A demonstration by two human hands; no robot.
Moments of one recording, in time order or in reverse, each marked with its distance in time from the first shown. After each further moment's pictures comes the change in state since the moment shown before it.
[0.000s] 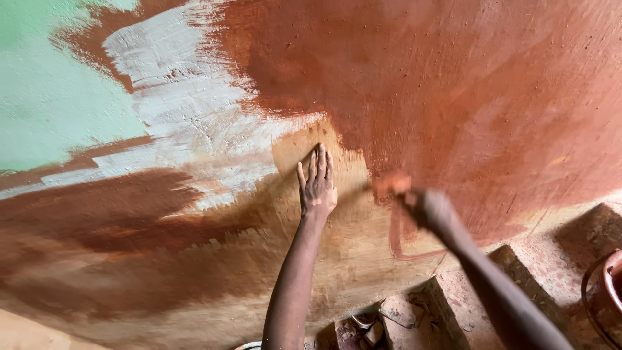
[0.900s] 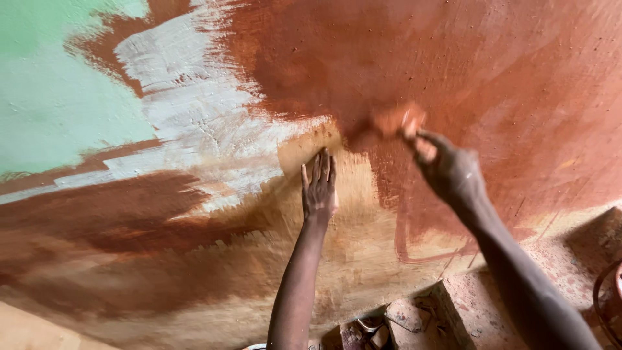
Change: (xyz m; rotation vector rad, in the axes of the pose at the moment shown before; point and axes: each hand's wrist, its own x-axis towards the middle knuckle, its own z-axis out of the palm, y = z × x) left_hand -0.002 -0.007 0.009 0.191 -0.092 0.008; right_hand 0.016 0.014 -0.077 0.552 0.555 -0.009
